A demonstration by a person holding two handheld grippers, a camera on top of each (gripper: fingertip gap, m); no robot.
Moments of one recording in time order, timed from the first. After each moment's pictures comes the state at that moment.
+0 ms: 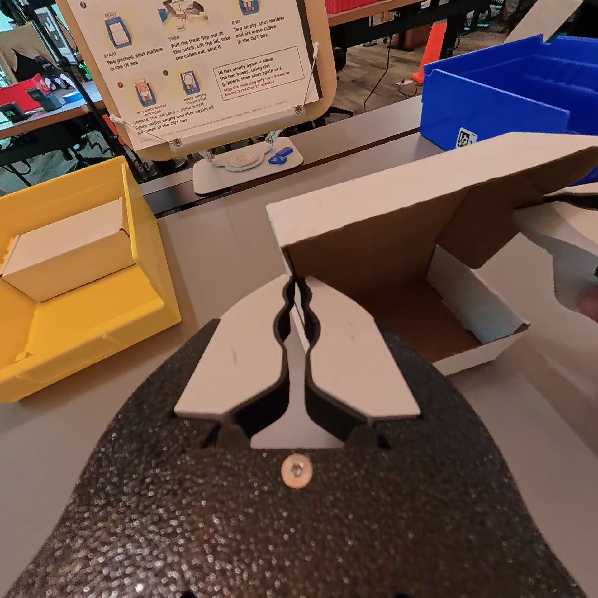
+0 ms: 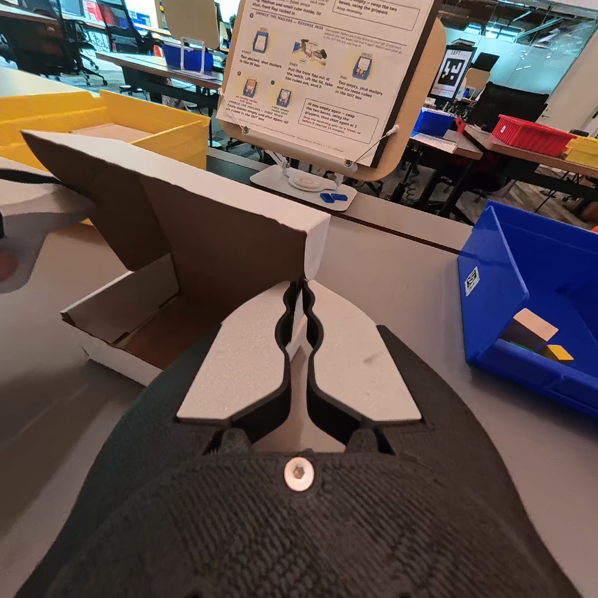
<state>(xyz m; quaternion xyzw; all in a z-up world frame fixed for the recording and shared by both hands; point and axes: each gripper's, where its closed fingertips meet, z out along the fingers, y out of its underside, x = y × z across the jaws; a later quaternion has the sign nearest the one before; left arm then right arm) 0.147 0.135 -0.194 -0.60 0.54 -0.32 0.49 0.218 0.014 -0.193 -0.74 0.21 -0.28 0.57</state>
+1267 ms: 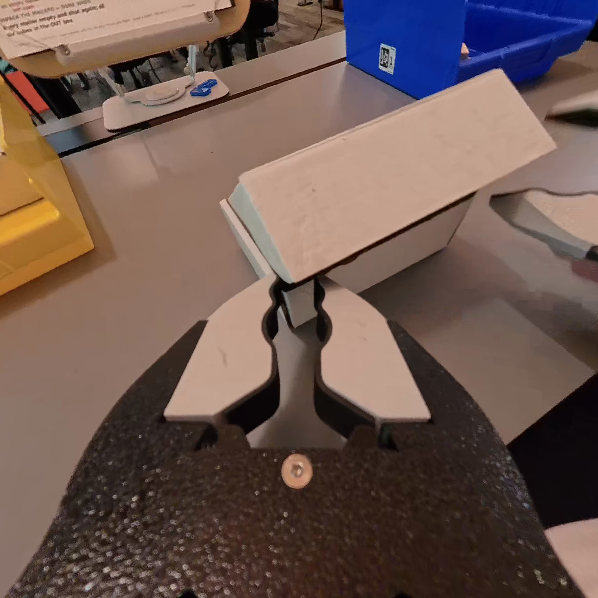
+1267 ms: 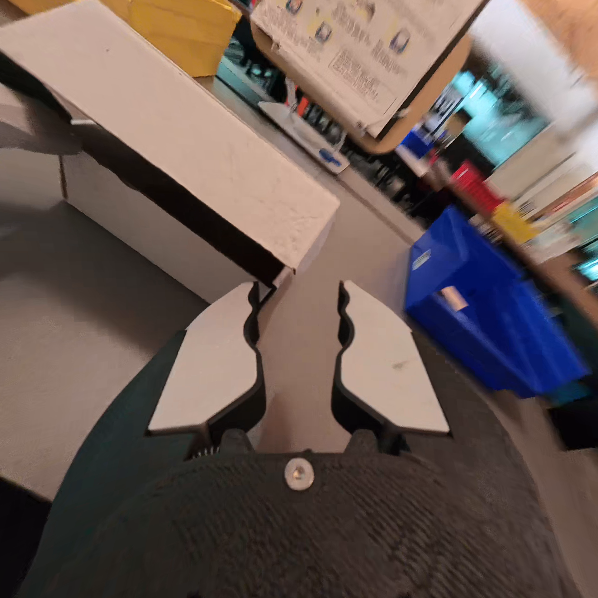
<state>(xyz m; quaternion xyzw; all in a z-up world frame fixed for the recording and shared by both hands) 0.085 0.077 -0.259 -0.58 0.60 -0.34 0.42 0.154 -0.048 -0.239 -0.78 0.09 -0.40 0.48</state>
